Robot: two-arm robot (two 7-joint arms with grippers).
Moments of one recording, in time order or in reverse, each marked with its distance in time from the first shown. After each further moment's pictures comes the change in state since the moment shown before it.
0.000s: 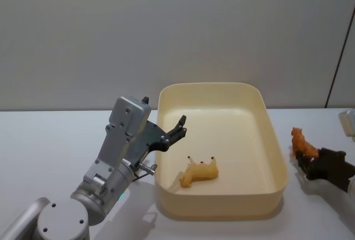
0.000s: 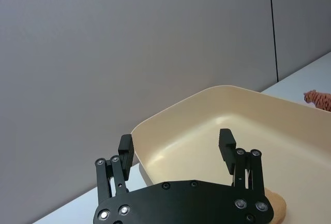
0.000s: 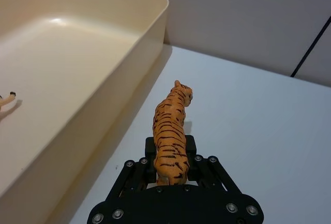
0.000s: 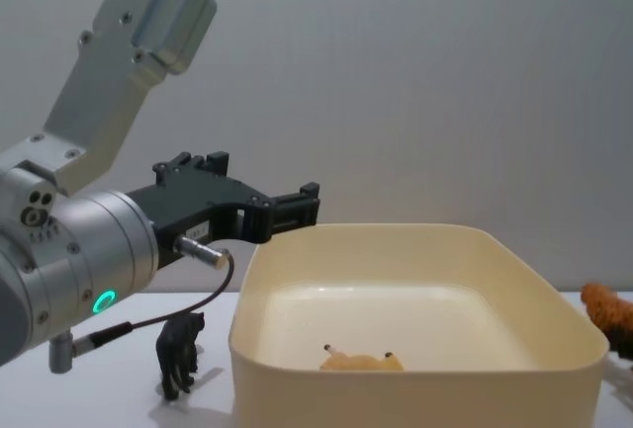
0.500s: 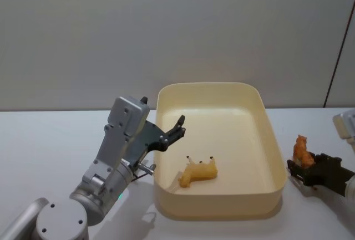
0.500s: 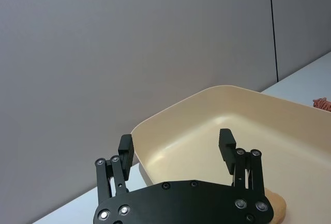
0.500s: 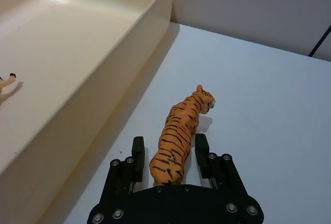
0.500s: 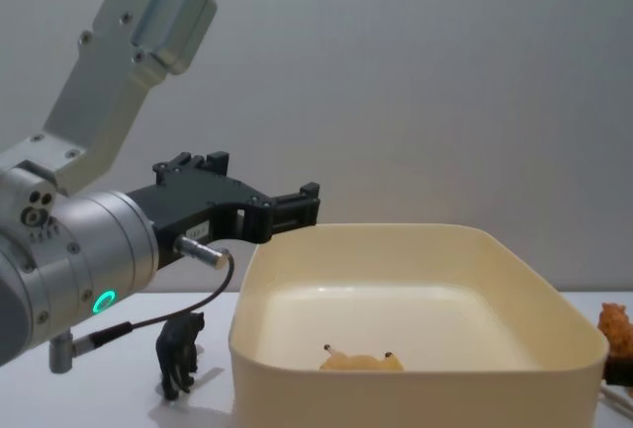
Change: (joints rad) left arm 0.000 0.000 0.000 0.000 0.000 0.000 0.000; right arm 0.011 0.000 -0.002 0.013 -0.003 0.067 0.034
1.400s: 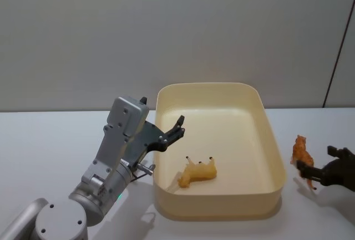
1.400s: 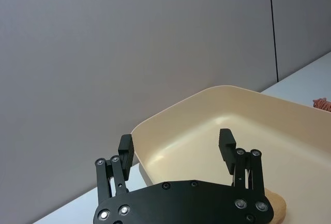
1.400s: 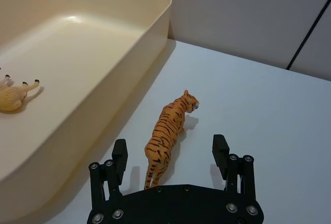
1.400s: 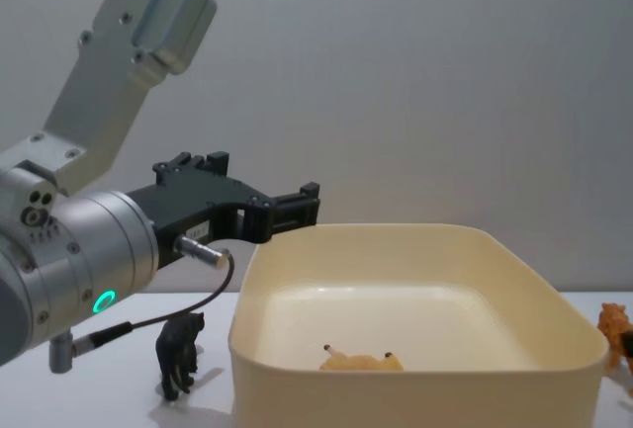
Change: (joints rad) left arm 0.000 0.000 0.000 0.000 0.000 0.000 0.000; right arm -0.097 0.078 0.064 -0.141 0.067 -0.012 0.030
